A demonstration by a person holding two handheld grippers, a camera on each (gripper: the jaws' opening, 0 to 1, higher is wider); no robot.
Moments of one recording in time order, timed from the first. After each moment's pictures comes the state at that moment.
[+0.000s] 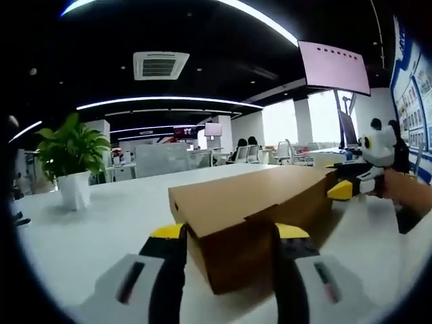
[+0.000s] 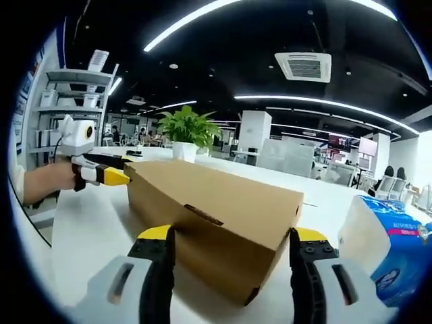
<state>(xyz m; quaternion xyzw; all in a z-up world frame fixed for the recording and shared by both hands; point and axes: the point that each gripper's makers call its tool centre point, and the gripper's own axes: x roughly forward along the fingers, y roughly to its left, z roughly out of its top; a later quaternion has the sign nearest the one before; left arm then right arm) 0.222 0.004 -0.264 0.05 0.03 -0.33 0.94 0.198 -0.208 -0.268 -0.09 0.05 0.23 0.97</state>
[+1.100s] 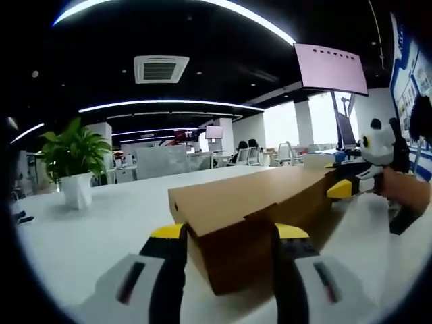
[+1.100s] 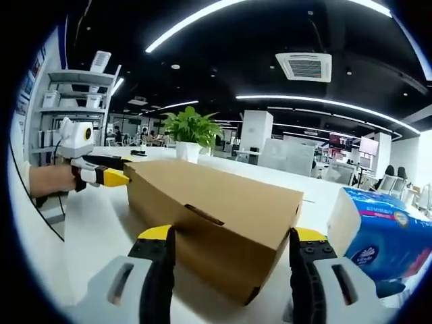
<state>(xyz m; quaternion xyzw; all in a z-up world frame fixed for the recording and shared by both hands) 0.187 -0.006 -0.264 0.05 0.03 -0.33 0.94 0.167 -0.219 -0.270 -0.09 0.05 0.24 0.97</state>
